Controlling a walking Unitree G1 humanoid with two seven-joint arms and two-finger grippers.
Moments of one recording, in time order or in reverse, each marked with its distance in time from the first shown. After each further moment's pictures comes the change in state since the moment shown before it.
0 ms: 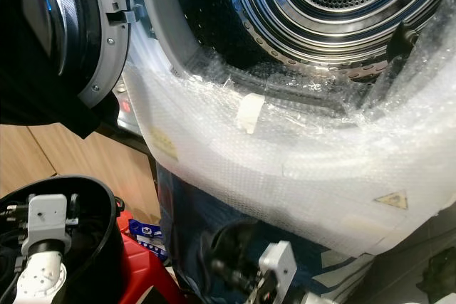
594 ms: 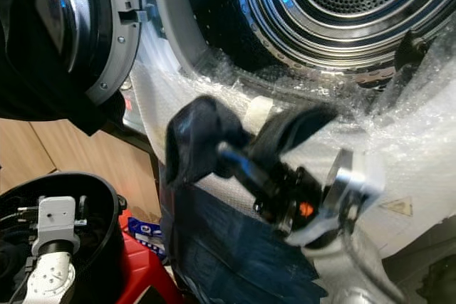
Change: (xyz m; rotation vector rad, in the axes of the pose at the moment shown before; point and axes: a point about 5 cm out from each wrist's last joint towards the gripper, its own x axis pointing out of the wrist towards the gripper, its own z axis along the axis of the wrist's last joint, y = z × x) left arm 0.011 -0.008 -0.004 -0.002 0.016 -0.011; right arm 0.030 0.037 0.189 -0.195 -0.632 0.326
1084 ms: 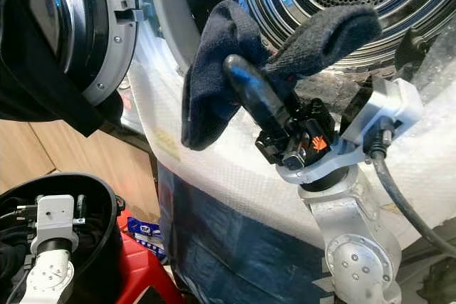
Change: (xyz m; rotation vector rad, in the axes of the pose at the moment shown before) left arm 0.003 -0.002 -0.001 -0.002 0.006 -0.006; right arm 0.079 -0.062 0.025 -0.008 -0.129 -0.044
